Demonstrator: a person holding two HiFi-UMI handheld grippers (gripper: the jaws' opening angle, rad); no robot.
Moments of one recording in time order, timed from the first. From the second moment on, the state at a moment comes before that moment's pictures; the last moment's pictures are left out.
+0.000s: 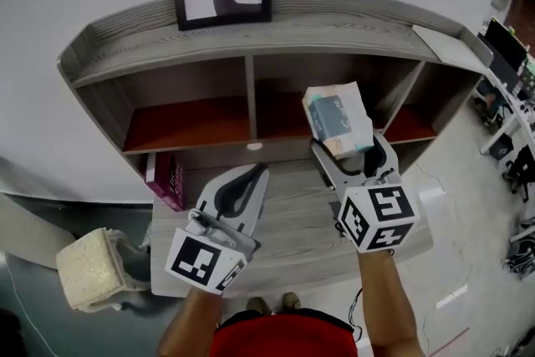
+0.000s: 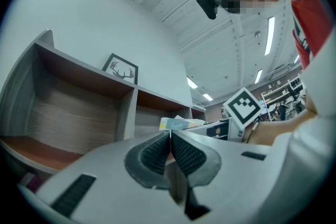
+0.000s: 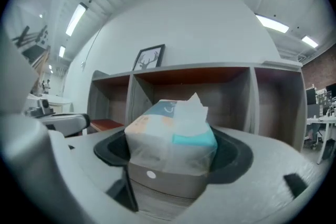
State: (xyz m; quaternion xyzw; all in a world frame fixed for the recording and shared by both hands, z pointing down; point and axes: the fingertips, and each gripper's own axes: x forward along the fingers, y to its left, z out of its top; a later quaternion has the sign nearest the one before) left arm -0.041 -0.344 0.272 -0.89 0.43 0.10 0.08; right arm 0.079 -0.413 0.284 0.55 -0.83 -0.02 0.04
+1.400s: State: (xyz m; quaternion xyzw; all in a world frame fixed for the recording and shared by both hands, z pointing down) left arm -0.005 -0.297 0.261 -0.90 0.41 0.09 0.10; right arm 0.126 -0.291 0.285 0.53 -0.85 -0.06 -0.03
